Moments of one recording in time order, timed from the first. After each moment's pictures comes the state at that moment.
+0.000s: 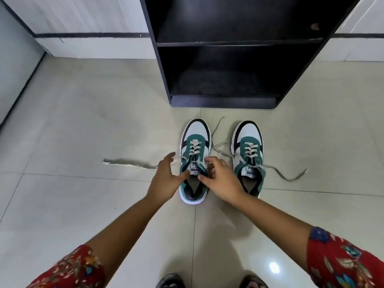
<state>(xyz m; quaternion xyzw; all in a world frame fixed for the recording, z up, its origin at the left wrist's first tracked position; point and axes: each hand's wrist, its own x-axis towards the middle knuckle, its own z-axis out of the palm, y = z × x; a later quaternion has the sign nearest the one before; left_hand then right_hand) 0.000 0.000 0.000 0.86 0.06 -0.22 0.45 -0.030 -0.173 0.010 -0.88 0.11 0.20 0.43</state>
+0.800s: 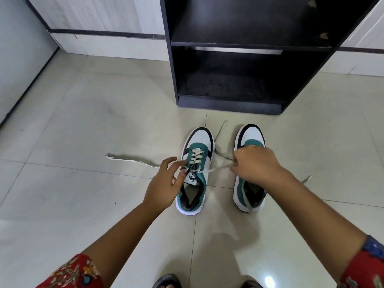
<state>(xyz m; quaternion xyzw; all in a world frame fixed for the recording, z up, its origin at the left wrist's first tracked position) -0.026 0.017 0.000 0.92 -0.06 -0.13 0.37 -0.006 -0.208 0.092 -0.97 -0.02 0.23 0.00</state>
